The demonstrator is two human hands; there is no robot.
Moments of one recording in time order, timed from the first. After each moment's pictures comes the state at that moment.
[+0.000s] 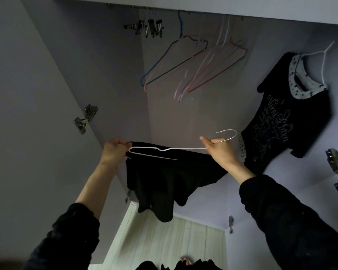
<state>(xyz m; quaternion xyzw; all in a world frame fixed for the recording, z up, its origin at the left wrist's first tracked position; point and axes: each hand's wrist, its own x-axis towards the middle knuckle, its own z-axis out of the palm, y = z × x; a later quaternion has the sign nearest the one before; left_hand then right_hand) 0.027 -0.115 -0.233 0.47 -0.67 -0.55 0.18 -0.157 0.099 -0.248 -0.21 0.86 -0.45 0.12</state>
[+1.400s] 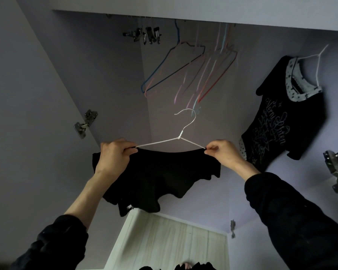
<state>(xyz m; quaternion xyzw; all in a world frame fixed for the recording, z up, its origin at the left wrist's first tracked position) 0.042 -0.101 -0.216 0.24 -0.91 -0.22 0.26 -0.183 0.119 -0.251 -0.31 0.89 -0.31 0.14</state>
